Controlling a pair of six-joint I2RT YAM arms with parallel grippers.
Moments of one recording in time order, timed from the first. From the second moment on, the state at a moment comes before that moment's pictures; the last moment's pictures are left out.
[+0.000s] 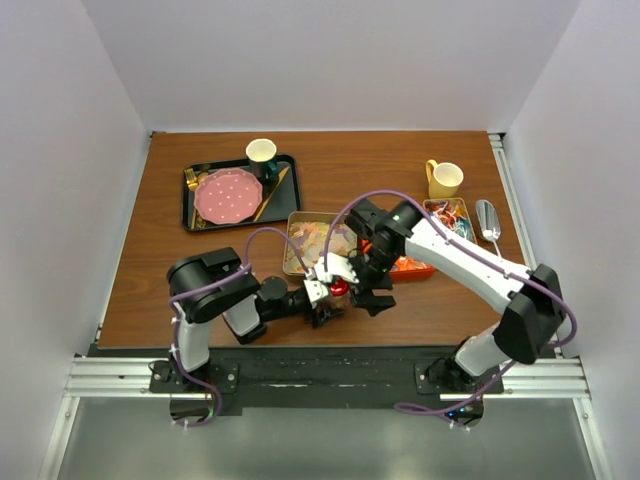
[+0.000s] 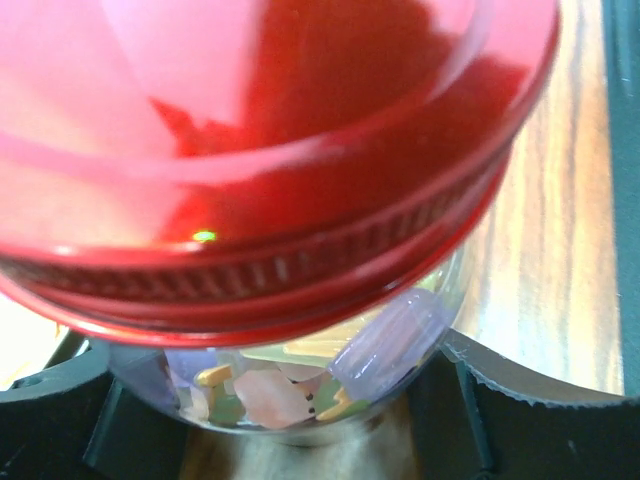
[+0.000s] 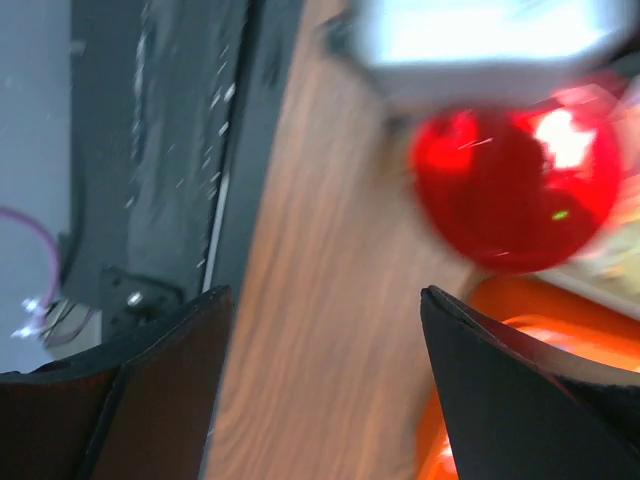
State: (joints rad) left arm -0.89 1.94 0.29 1.43 0.32 0.14; right arm 0.78 1.52 1.31 -1.27 -0.47 -1.00
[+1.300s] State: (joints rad) left arm -0.88 1.96 0.31 1.44 0.35 0.14; right arm 0.72 1.58 1.34 -0.94 -0.52 -0.83
